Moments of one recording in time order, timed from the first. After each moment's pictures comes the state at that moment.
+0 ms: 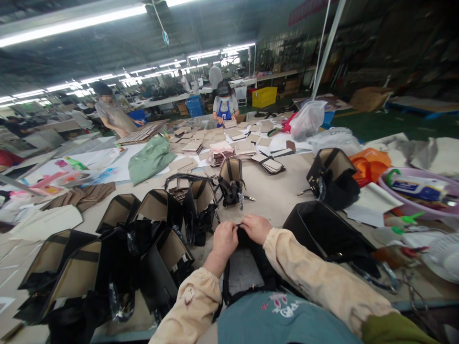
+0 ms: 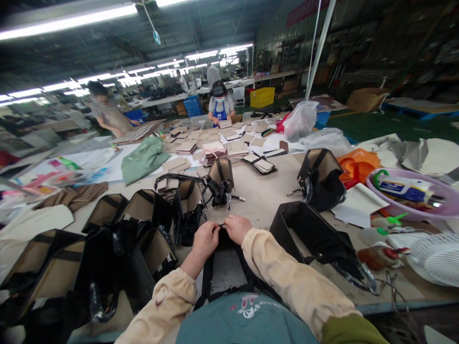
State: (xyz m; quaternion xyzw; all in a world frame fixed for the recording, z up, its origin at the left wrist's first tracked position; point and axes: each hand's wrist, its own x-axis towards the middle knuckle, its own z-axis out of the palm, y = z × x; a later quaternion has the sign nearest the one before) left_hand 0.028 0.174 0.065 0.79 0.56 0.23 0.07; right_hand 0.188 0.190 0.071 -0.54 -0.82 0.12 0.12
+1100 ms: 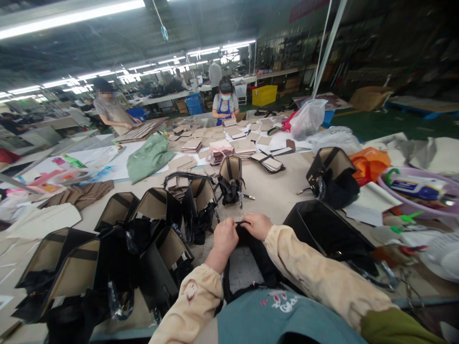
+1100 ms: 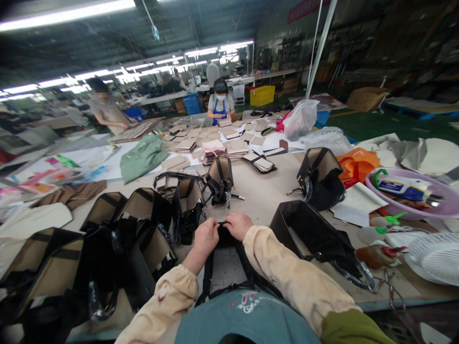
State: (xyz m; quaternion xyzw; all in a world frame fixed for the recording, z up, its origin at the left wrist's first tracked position) left_hand 0.035 0.178 0.066 0.77 0.62 0.13 0.06; right_hand 0.195 0.196 0.065 -0.53 -0.82 0.16 0.15
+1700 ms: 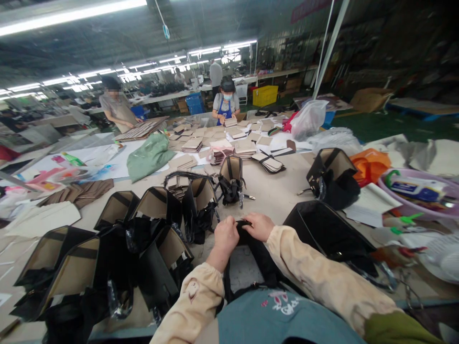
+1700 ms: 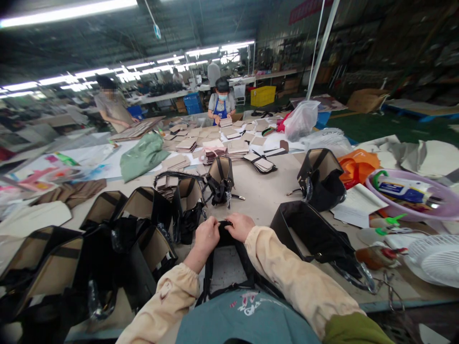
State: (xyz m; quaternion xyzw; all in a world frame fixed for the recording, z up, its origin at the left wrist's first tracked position) left_hand 0.036 0.181 0.063 0.76 0.63 0.13 0.06; right_hand 0.197 0.194 0.066 -0.53 -0.82 0.18 0.15
